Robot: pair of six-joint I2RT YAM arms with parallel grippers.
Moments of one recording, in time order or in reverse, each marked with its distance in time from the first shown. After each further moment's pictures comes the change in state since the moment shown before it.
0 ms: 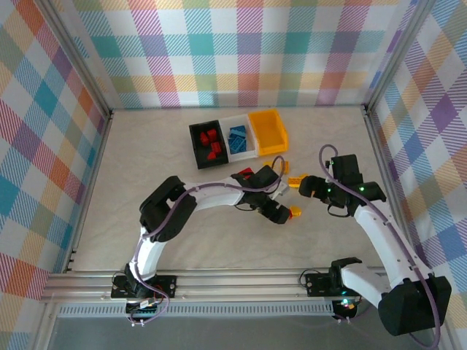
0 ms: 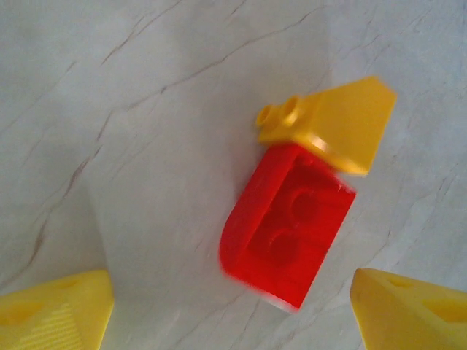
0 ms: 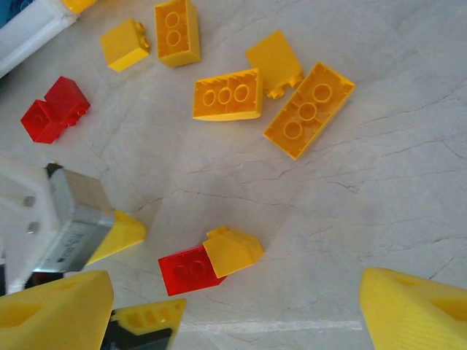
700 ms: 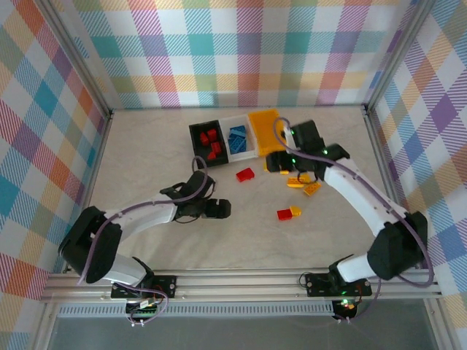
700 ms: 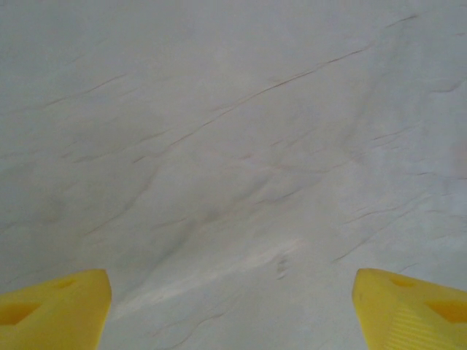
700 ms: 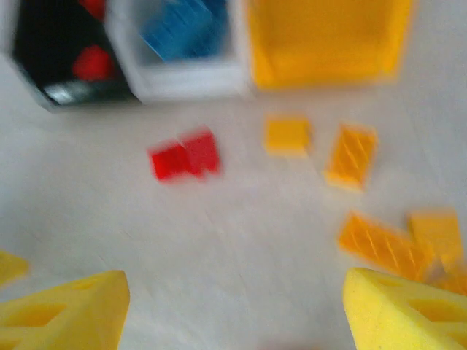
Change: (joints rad) left arm 0.269 -0.640 -0.682 0.073 -0.178 -0.293; right arm 0.259 0.381 0.315 0.097 0.048 -0.147
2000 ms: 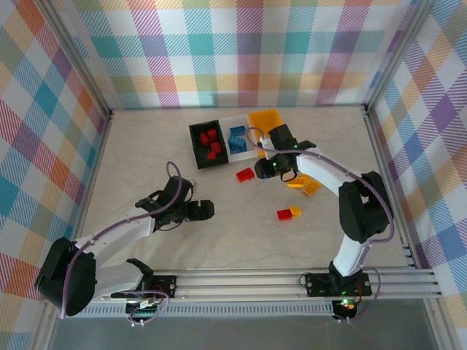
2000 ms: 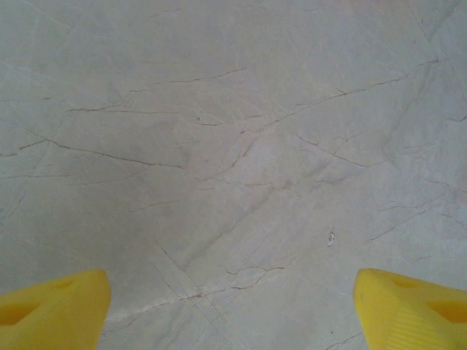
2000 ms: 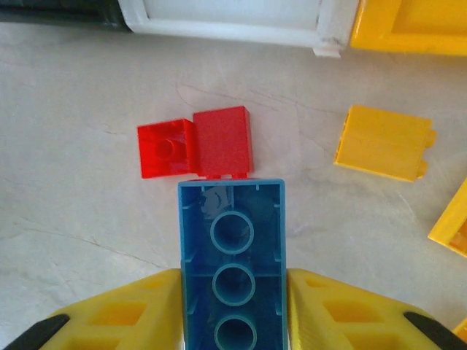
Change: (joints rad) left arm 0.137 -0.285 -0.171 -0.064 -0.012 -0.027; right arm 0.047 0.377 0.136 0.147 -0.129 -0.167
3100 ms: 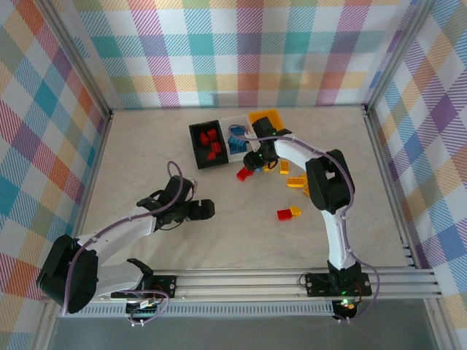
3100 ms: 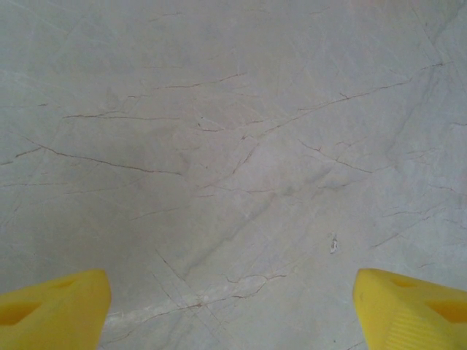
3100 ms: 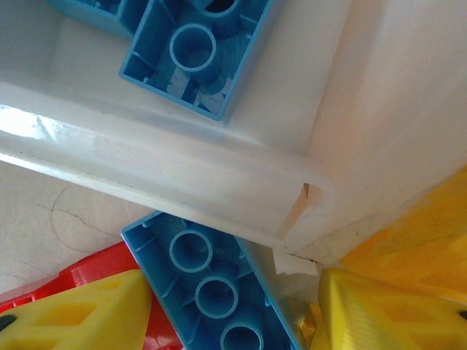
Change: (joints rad) left arm 0.000 0.018 0.000 0.021 -0.004 0.001; right arm 0.000 0.431 0.382 -0.051 0.106 -0.171
